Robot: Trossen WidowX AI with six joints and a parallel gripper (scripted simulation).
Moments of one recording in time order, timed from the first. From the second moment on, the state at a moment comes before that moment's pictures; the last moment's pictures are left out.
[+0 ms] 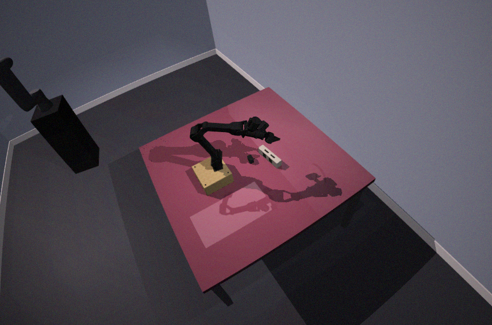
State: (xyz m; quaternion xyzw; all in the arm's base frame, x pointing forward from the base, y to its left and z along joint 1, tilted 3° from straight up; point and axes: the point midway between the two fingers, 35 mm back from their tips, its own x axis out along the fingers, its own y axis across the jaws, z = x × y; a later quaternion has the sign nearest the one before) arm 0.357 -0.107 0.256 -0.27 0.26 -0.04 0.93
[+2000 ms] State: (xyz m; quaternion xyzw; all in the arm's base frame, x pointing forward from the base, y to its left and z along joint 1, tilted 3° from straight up) arm 0.248 0.030 -0.004 -0.54 0.52 0.47 0.47
